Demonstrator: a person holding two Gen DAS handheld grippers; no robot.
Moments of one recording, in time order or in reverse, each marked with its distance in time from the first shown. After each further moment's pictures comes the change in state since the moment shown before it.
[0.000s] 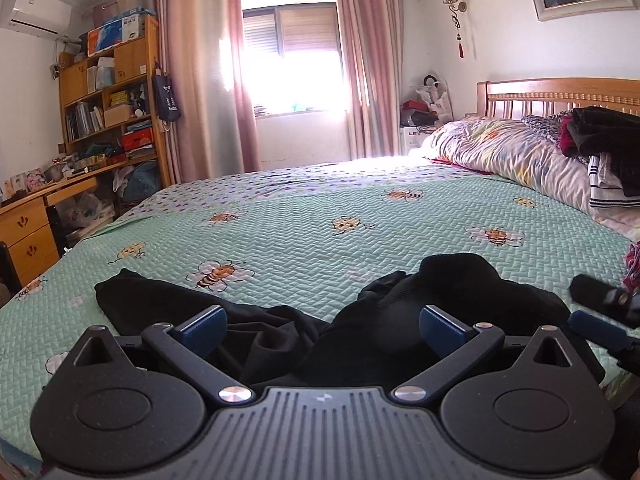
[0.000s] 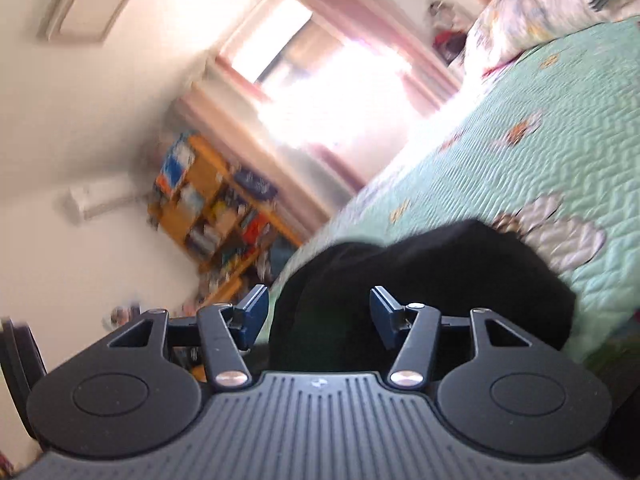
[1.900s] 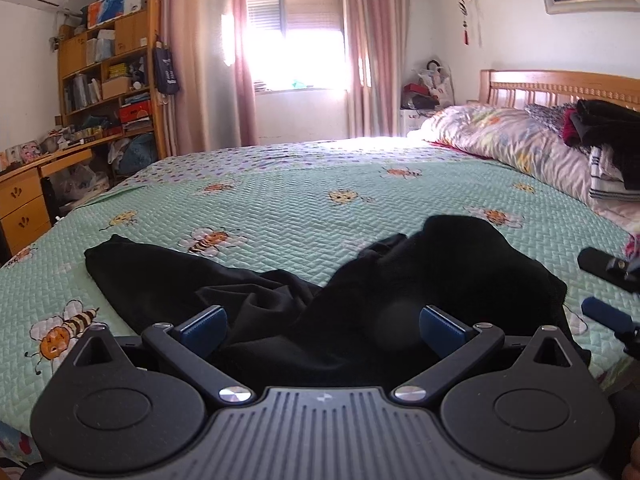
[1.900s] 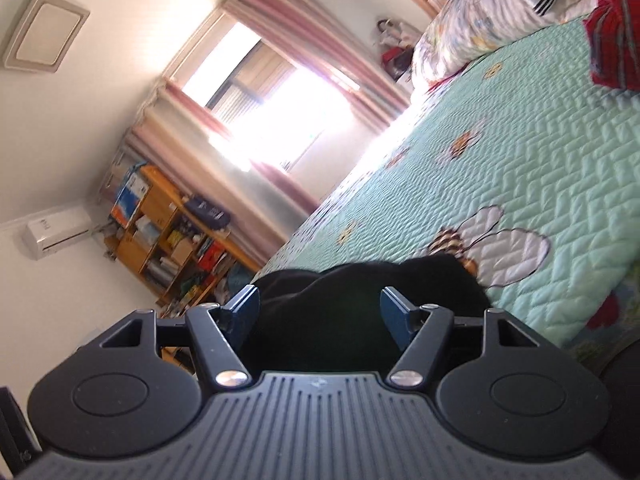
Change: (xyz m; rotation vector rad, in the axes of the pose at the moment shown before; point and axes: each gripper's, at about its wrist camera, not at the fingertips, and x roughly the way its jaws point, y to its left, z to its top) left arm 0.018 0.004 -0.019 -0.027 0.067 -0.025; right arm 0.015 -0.043 0.007 0.040 -0.053 -0.180
